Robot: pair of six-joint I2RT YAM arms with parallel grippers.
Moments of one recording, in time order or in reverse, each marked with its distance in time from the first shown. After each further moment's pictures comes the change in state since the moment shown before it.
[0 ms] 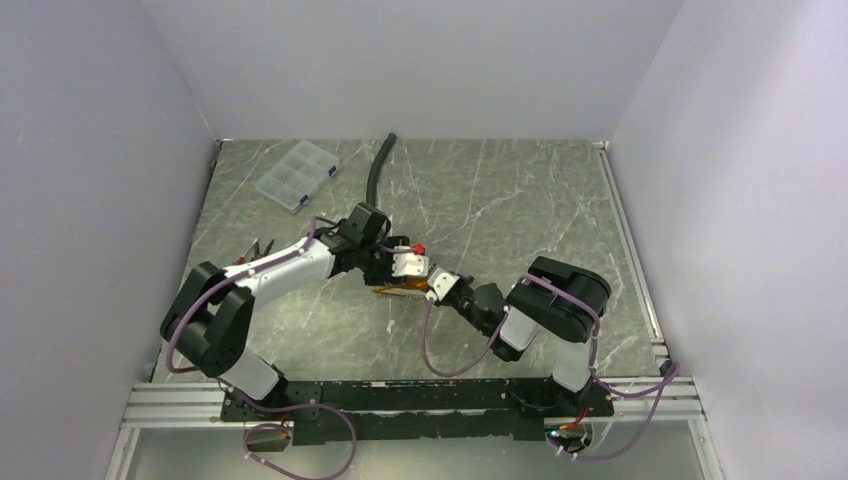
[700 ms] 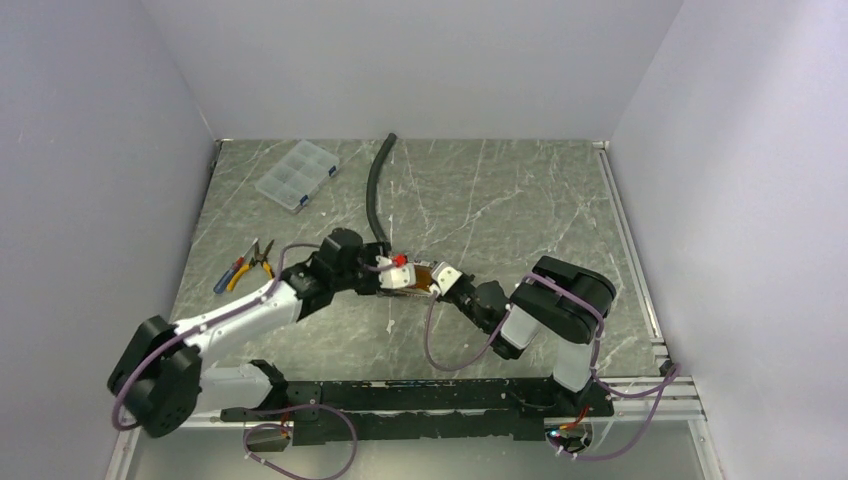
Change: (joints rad) left arm -0.105 -0.359 -0.331 0.323 -0.204 -0.150; right arm -0.021 -0.022 0.007 -0.005 -0.003 0.071
